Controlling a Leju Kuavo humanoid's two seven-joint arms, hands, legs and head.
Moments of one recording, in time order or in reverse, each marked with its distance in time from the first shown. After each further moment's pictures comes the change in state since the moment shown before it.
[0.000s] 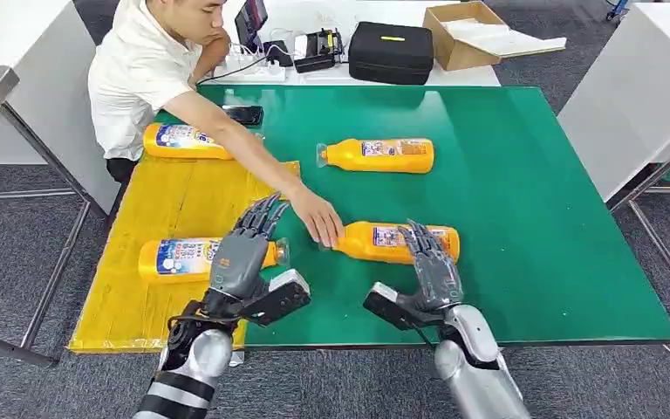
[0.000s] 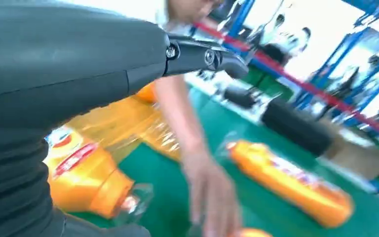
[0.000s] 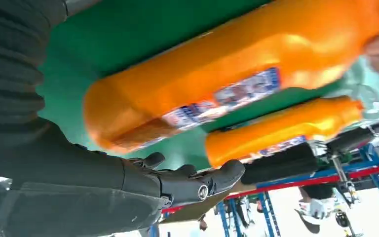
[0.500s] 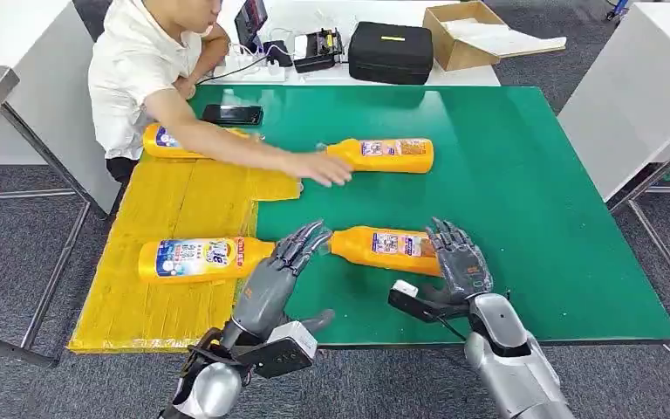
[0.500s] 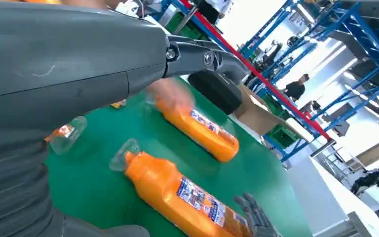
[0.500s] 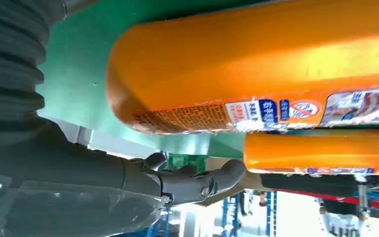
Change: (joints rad) left arm 0.117 0.029 -0.172 -0.132 0.269 -0.127 -0.112; right arm -0.052 -0.163 0.051 0.038 0.145 0.059 0.109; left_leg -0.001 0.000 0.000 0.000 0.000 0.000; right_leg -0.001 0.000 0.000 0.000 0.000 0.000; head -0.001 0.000
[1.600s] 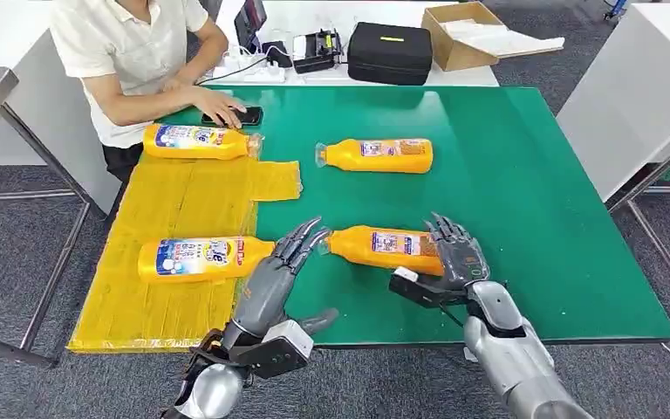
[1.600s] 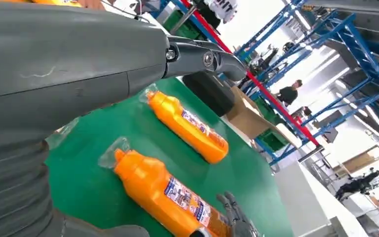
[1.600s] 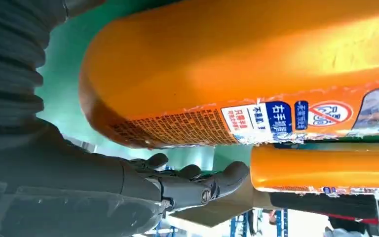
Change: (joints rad) left arm -0.001 0.004 -0.019 -0.003 0.072 0.019 -0.002; right arm -0.129 0.008 0.018 0.214 -0.039 0.000 -0.008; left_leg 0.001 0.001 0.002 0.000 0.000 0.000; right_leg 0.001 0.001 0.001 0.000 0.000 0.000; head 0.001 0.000
